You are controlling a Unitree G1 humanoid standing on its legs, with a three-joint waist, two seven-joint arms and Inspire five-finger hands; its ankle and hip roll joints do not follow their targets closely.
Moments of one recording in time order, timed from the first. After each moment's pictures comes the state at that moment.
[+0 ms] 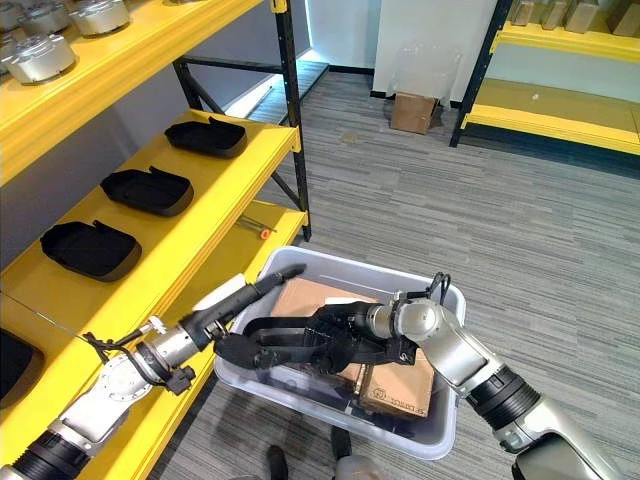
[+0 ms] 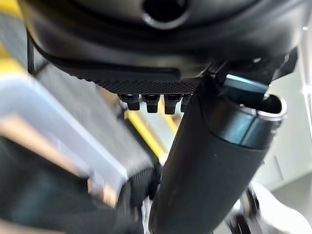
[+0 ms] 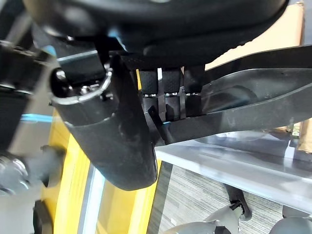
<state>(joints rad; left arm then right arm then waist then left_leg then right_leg) -0.11 0.69 -0.31 -0.03 -0.07 -0.40 -0.18 -0.46 -0.76 0.54 -0.02 0.08 0.38 0.68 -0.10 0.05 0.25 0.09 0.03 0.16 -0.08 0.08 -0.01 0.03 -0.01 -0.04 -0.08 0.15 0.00</state>
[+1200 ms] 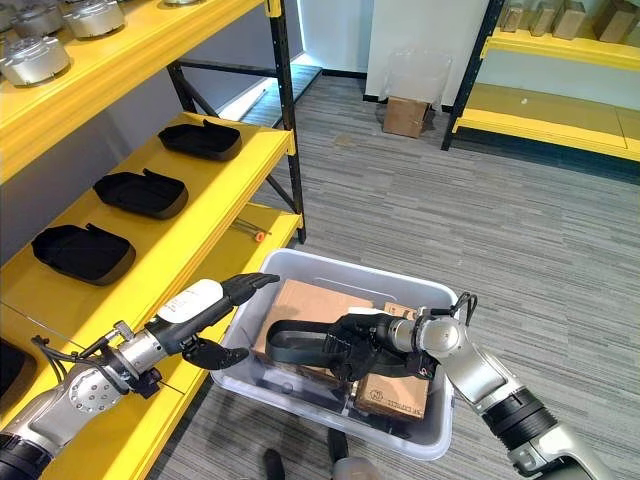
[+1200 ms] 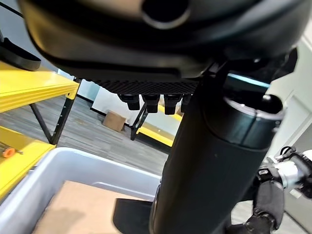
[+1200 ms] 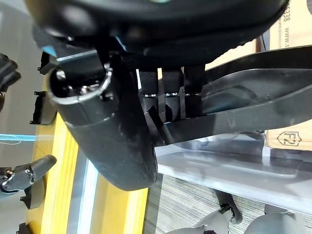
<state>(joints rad) -0.07 0.85 -0.29 0.09 0.33 -0.57 -0.04 -0.34 -0.79 0.46 0.02 0.04 0.30 0.67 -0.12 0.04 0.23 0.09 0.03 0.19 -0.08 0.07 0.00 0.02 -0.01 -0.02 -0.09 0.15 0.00</state>
